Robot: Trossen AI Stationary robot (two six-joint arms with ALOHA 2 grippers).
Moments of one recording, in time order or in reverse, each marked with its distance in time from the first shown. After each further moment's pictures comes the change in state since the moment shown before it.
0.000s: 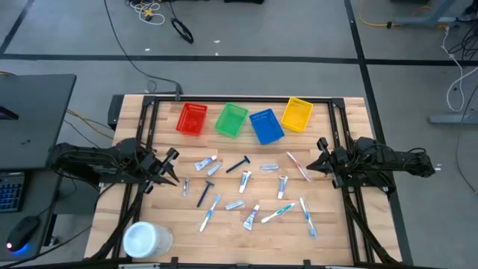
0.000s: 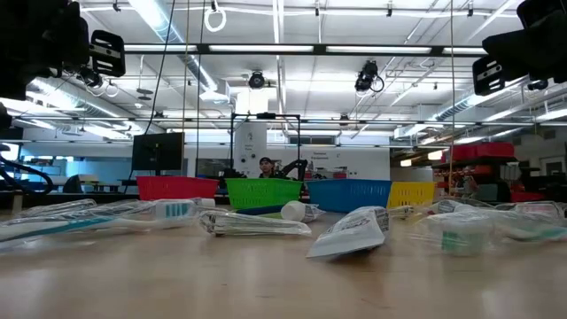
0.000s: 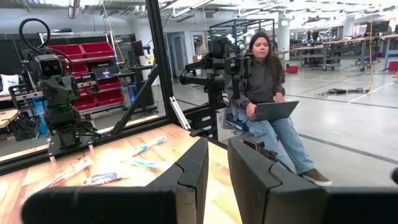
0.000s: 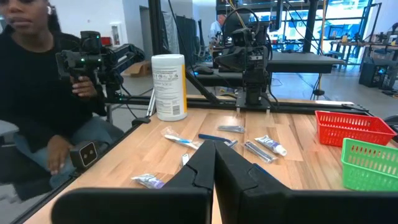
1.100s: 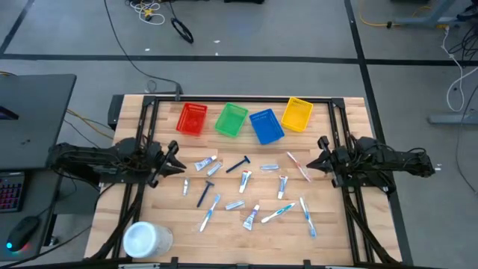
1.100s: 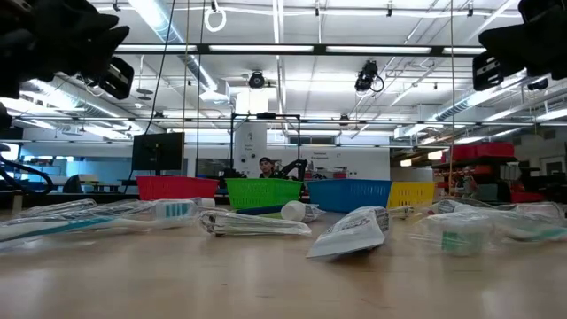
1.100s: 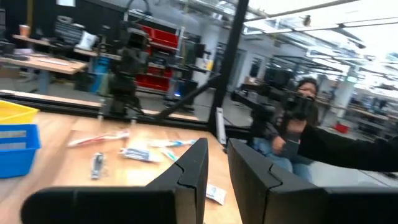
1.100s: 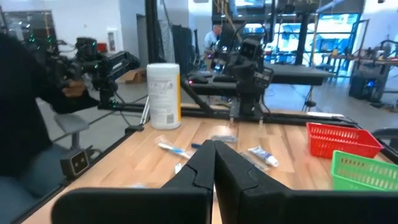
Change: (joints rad) left arm 0.000 0.000 0.000 0.027 -0.303 -0.345; right arm 0.000 0.001 0.000 0.044 0.027 -0.019
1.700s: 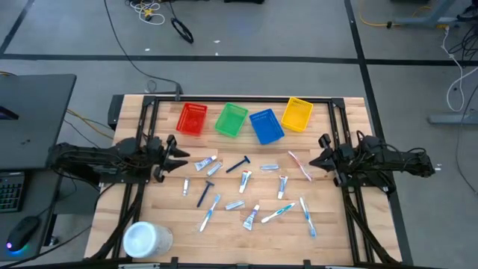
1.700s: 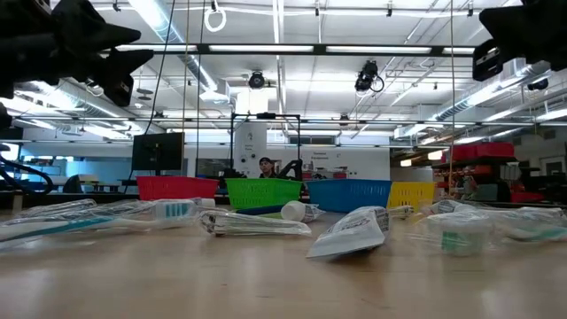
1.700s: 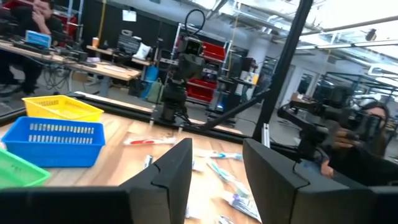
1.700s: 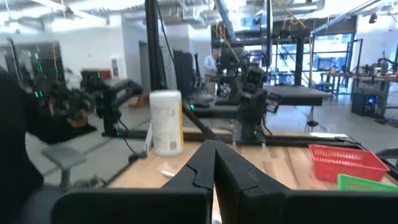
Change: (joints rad) left arm 0.000 0.004 0.000 -0.010 -0.224 -0.012; right arm 0.000 0.000 0.000 0.117 -0.001 0.072
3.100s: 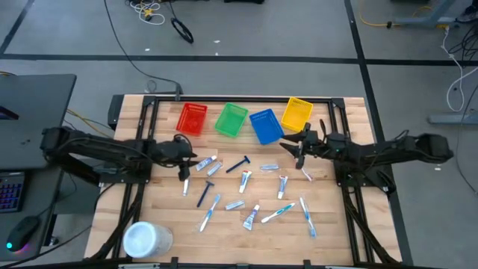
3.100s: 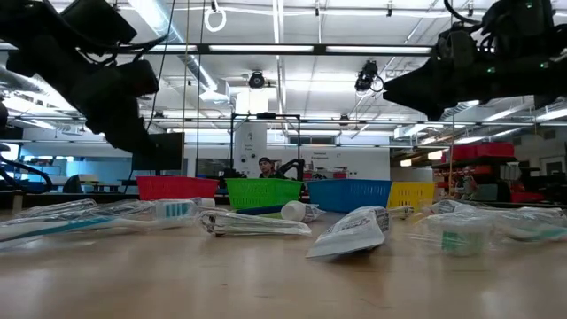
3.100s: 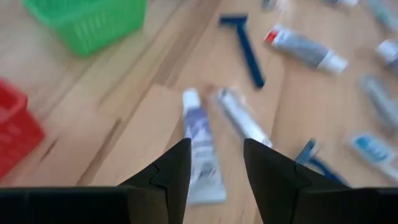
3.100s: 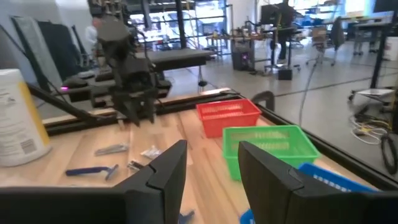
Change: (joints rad) left arm 0.000 0.664 0.293 -0.474 -0.232 -0.018; right arm -0.144 0.944 0.001 0.786 0.340 0.023
